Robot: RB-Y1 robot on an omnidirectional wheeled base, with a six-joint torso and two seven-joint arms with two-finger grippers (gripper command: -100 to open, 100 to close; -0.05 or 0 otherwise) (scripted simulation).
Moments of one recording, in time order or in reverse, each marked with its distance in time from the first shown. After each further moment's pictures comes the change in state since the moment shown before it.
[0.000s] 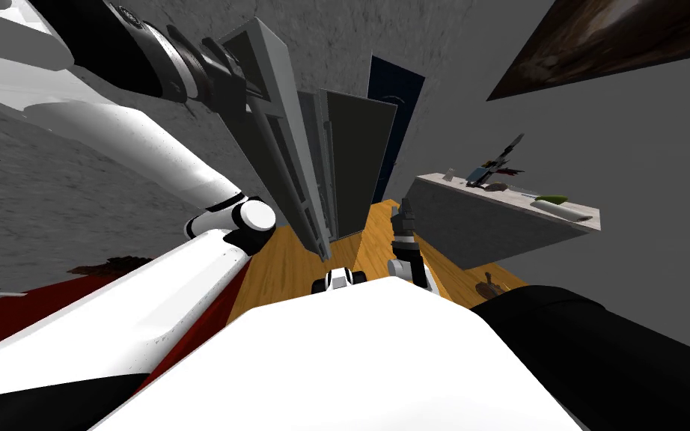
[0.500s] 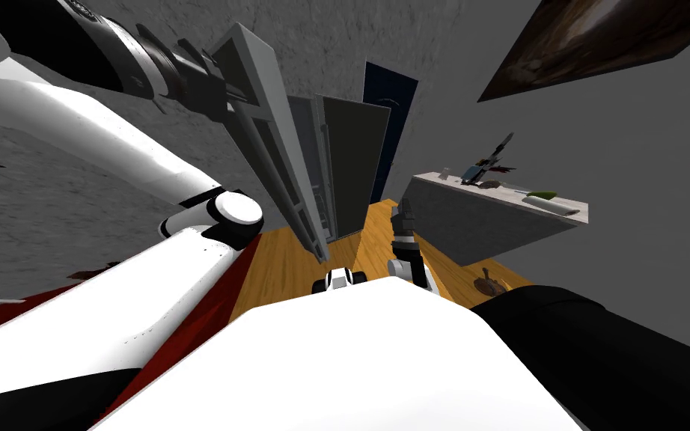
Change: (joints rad) left arm -0.032 0.089 0.107 0.117 0.051 0.051 -0.107; right arm 0.000 0.000 0.000 0.000 0.000 0.000 0.000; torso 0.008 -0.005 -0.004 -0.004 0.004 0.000
